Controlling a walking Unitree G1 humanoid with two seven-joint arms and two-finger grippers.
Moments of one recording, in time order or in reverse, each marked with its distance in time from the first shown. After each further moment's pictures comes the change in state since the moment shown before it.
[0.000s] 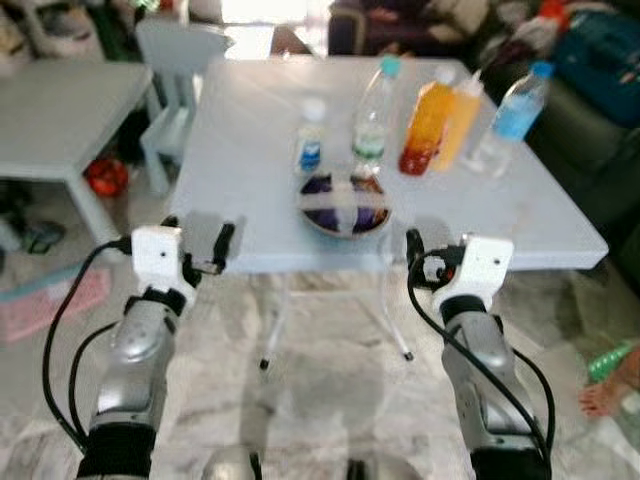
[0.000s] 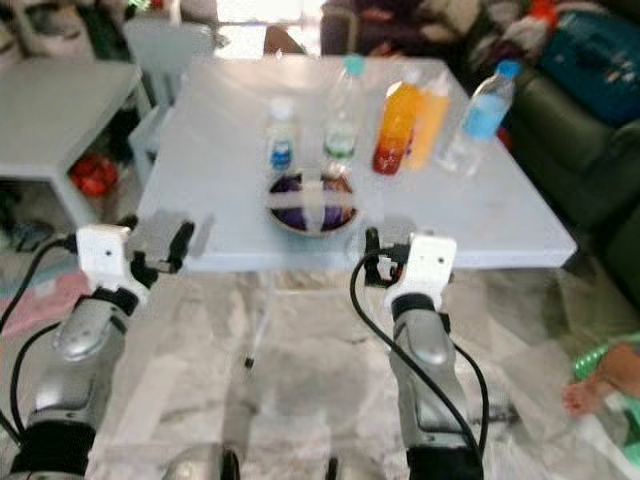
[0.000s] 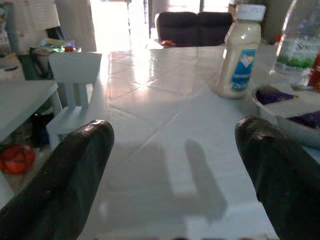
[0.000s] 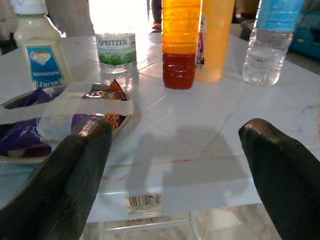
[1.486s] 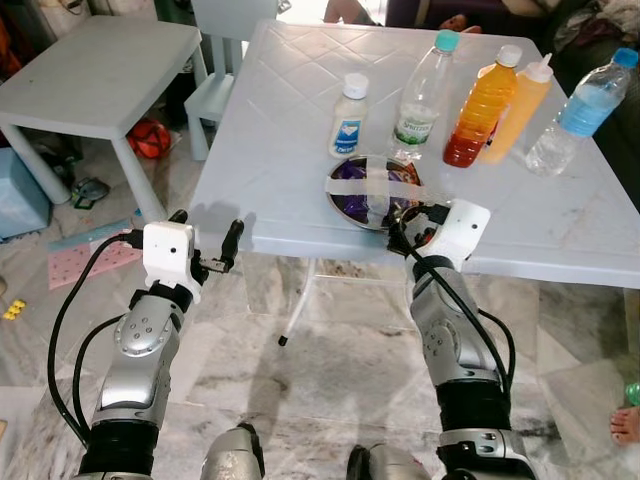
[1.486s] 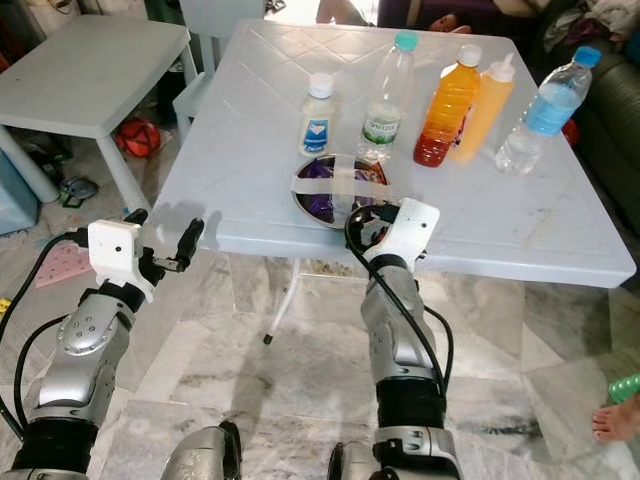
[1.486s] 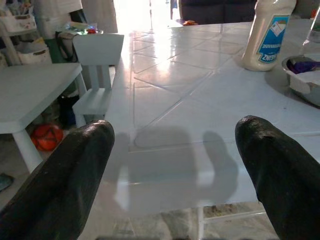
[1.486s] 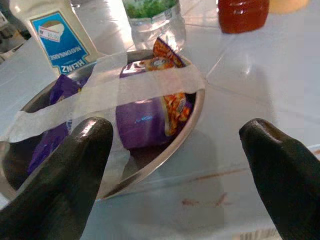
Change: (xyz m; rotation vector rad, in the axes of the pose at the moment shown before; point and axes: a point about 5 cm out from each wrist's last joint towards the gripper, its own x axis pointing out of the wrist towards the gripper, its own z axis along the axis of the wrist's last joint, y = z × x) left arm 0.002 -0.004 0.005 0.039 -0.001 -0.031; right arm 0.043 0.033 0.002 0.264 0.120 -0.059
